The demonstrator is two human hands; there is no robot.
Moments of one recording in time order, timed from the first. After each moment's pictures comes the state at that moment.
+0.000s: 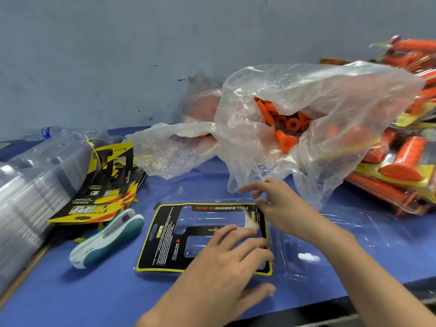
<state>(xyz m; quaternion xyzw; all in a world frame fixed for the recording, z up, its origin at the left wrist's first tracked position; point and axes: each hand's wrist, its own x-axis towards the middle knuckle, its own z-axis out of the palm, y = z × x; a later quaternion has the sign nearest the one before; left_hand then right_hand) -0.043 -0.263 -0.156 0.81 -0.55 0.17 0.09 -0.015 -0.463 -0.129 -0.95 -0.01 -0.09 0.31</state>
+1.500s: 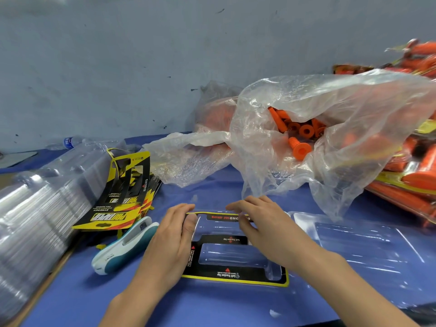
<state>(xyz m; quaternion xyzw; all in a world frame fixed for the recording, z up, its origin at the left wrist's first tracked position) 0.023 -0.197 -0.159 0.90 -0.22 0.15 0.35 -0.013 -0.414 -0.145 -0.95 -0.13 -0.17 0.24</state>
